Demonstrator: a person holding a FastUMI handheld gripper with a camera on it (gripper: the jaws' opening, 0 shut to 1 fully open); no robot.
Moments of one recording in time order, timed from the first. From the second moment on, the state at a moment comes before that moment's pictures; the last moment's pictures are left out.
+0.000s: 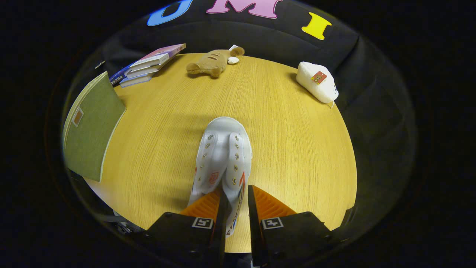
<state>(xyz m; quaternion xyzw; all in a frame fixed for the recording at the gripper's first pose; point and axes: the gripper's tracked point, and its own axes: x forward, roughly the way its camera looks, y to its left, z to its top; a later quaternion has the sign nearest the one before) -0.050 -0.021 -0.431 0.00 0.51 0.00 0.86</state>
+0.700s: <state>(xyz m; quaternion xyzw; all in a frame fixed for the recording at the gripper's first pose) -0.014 -0.034 -0.425 0.11 0.46 -0.05 0.88</state>
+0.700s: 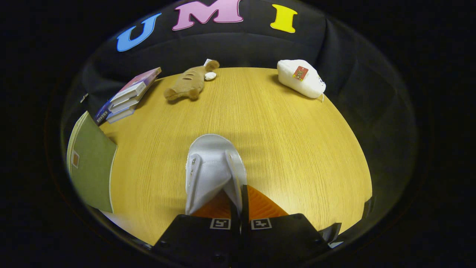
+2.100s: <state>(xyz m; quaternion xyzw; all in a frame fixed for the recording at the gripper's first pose) 0.023 0.322 -0.200 0.16 0.52 0.14 0.83</state>
